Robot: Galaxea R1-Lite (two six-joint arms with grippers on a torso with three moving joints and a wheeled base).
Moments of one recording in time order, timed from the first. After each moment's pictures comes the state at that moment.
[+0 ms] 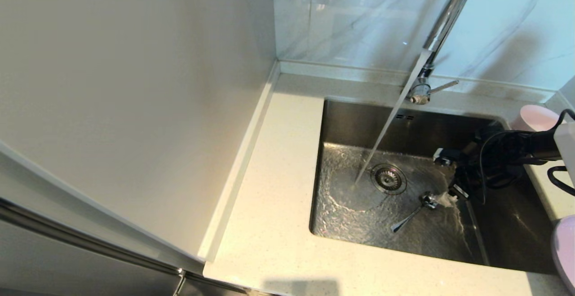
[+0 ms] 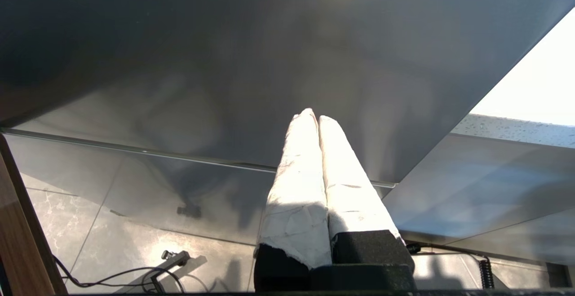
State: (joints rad) left arm 0.00 0.00 0.00 0.00 0.00 0.00; right arm -0.26 2.45 -1.83 0.42 0.21 -0.95
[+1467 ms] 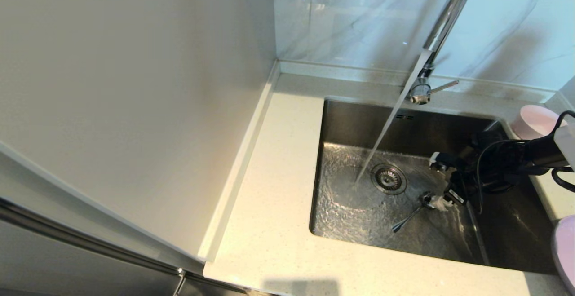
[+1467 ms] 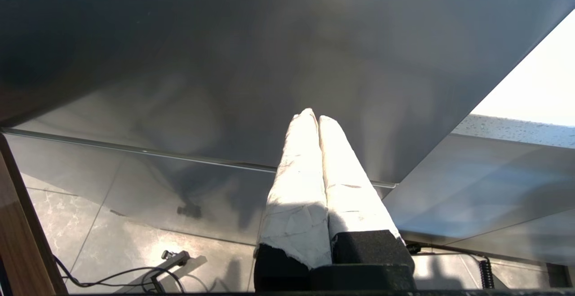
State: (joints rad) left arm 0.00 0.00 0.00 0.00 0.00 0.00; right arm -0.23 2.38 -1.61 0.22 0.21 -0.94
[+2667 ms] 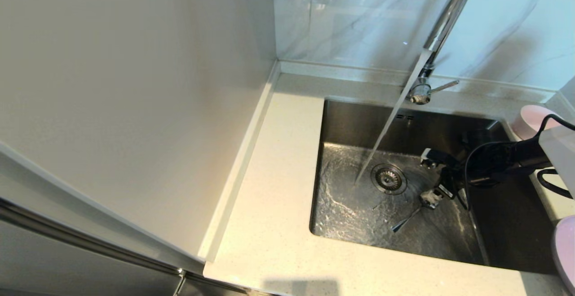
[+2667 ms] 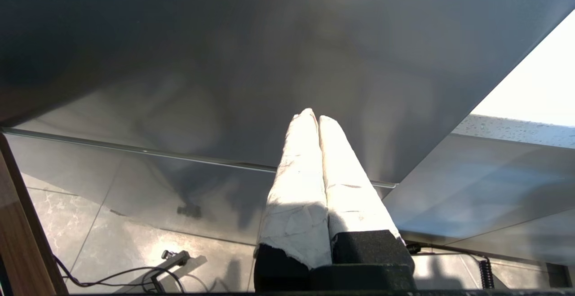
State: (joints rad) left arm 0.00 0.00 0.00 0.00 0.00 0.00; right arm -0.20 2.43 -1.67 0.14 0.20 -0.95
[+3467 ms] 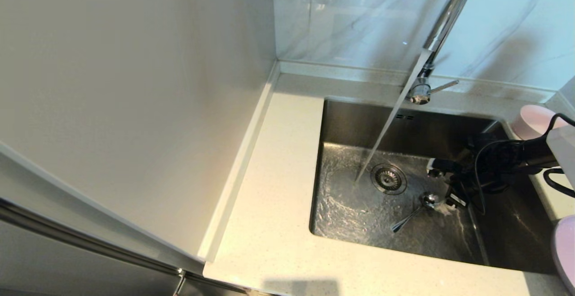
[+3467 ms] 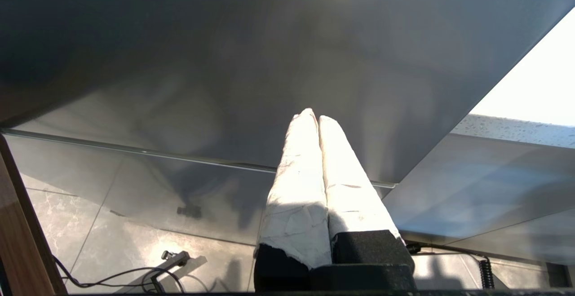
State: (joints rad) left arm 0.00 0.00 0.00 0.00 0.00 0.00; right arm -0.24 2.43 -1.69 0.29 0.16 -1.08
